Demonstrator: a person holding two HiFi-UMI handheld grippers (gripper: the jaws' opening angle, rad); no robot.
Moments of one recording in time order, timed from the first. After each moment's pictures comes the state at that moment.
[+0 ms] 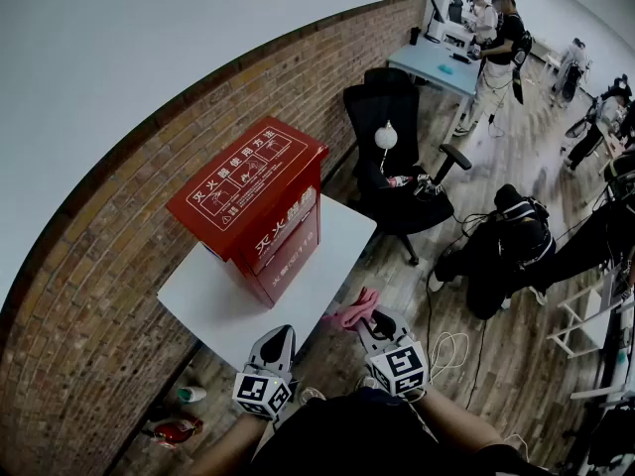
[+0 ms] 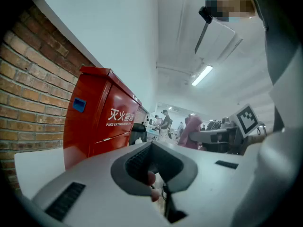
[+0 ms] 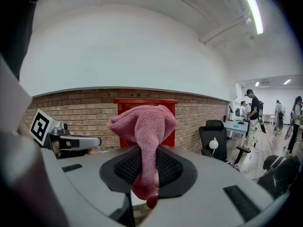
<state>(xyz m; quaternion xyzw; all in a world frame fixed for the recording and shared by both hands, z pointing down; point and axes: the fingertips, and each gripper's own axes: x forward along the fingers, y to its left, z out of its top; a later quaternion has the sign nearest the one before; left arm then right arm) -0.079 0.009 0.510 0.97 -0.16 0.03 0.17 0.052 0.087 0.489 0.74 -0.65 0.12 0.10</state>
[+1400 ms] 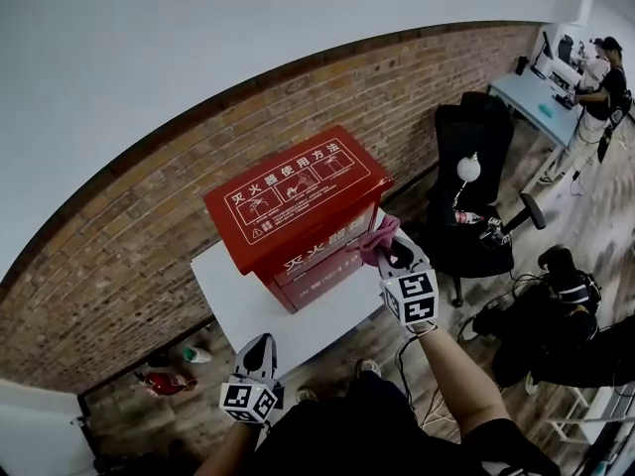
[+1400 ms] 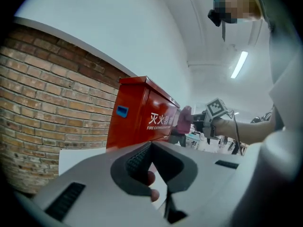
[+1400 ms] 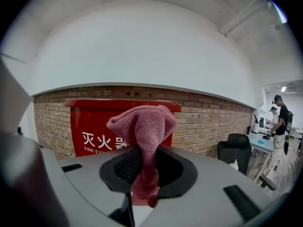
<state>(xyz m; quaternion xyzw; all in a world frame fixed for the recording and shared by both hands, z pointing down) -0.109 -0.049 0.528 0.89 -0.41 0.03 0.18 0.195 -0.135 0.464 0.66 -0.73 0.08 0.13</state>
